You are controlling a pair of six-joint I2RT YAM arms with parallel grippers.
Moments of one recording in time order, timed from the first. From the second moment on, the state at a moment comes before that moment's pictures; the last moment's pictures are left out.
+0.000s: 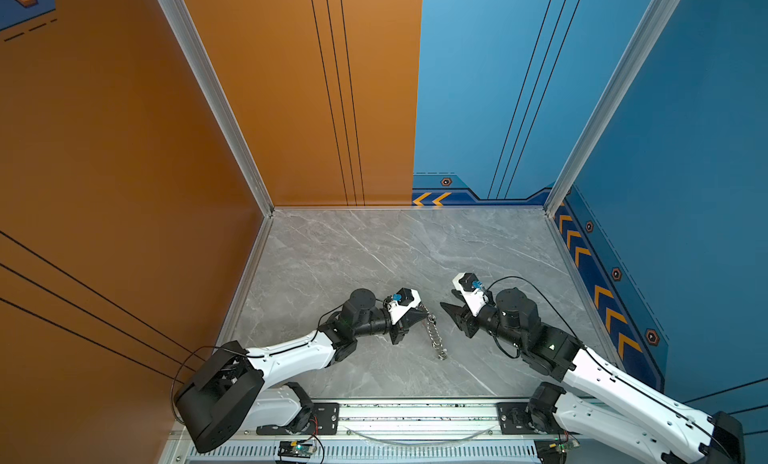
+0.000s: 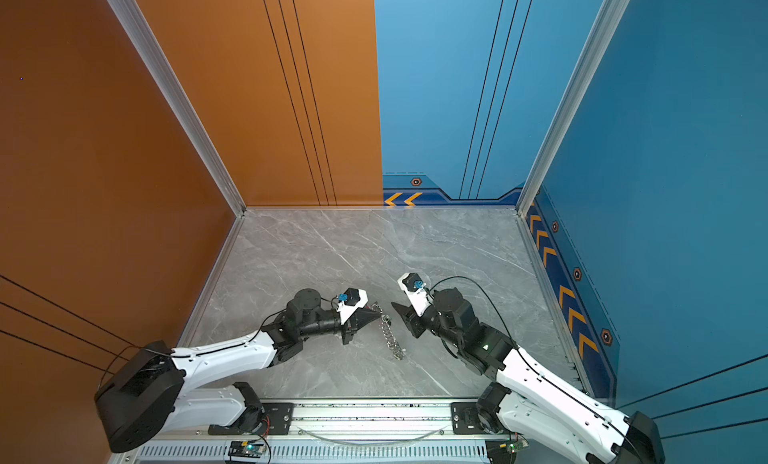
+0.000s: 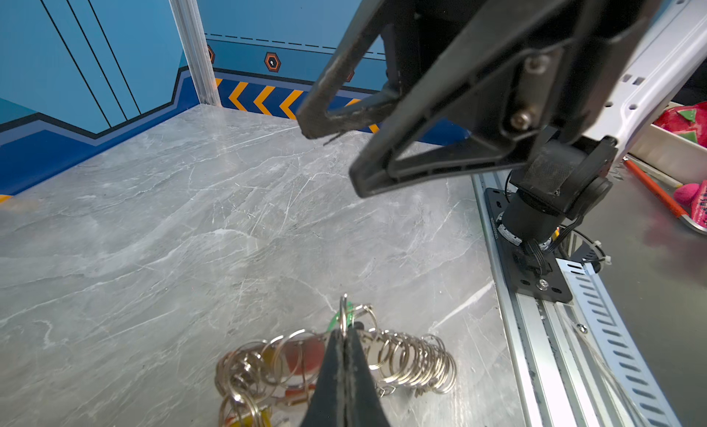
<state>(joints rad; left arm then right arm) -0.77 1.26 0.46 0.57 0.52 0.06 0.76 0.82 0.62 -0.17 -0.02 0.02</state>
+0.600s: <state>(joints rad) -0.77 1.29 0.41 0.82 0.48 -0.07 0.79 0.93 0.58 -0.12 -0.07 0.09</state>
